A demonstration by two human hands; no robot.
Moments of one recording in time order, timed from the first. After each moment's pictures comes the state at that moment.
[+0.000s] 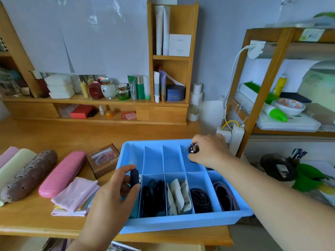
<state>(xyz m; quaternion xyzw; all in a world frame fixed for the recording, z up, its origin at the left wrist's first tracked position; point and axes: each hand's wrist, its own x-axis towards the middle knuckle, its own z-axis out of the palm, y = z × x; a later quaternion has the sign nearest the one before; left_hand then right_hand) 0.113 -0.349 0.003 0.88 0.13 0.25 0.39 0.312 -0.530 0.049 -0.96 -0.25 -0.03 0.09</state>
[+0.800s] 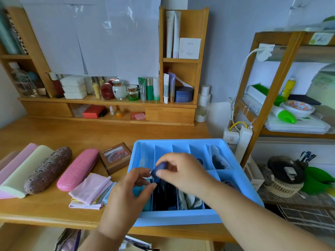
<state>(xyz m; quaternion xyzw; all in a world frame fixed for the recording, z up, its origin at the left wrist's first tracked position) 0.109 -0.347 0.000 0.87 0.11 0.29 0.38 0.220 -0.482 0.048 -0.82 -0.38 0.09 0.41</state>
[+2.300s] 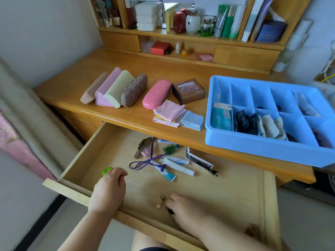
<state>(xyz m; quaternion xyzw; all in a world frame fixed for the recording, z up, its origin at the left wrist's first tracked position) -0.129 -0.231 -0.131 0.88 0.41 0.12 0.21 -0.001 -0.427 -0.166 -0.80 -0.54 0.24 0.07</state>
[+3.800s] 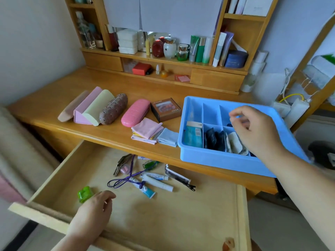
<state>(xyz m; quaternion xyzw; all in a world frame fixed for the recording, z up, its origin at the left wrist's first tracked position) -0.117 -0.250 -0.132 0.90 0.36 0.10 0.25 0.195 -0.507 0.033 -0.84 -0.33 -0.12 0.41</state>
